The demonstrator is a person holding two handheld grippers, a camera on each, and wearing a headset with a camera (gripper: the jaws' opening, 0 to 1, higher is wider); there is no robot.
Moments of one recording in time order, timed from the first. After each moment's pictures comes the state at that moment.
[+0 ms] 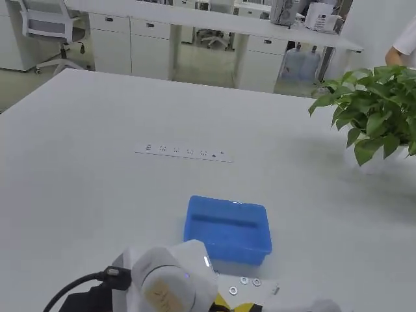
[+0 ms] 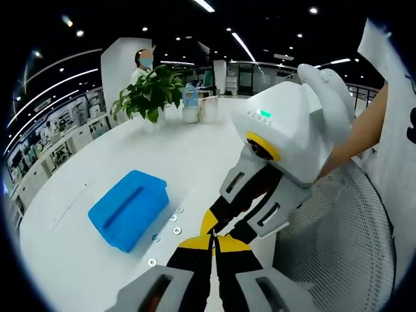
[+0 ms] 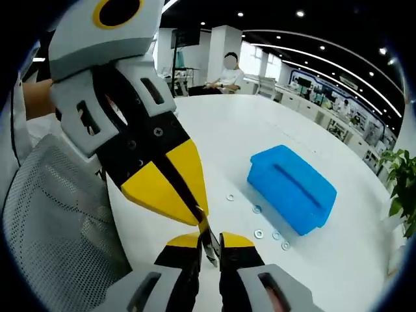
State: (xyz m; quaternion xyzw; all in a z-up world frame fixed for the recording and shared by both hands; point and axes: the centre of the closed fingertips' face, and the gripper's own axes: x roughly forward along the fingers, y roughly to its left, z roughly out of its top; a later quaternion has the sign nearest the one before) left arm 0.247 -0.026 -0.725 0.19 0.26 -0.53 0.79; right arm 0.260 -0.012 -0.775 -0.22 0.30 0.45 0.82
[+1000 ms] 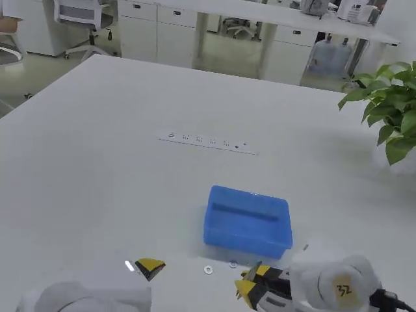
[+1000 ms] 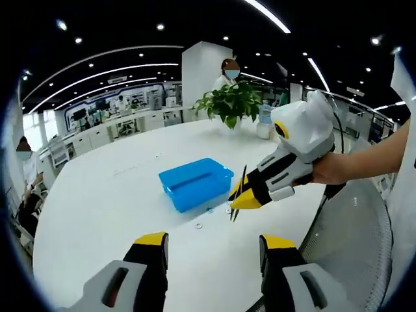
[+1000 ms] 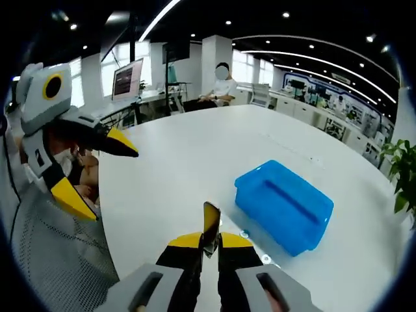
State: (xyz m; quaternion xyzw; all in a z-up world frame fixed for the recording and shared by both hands) left arm 0.240 0.071 -0.710 0.09 0.26 -0.29 0.92; right arm 0.303 0.000 -0.748 -0.15 0.28 0.45 0.84
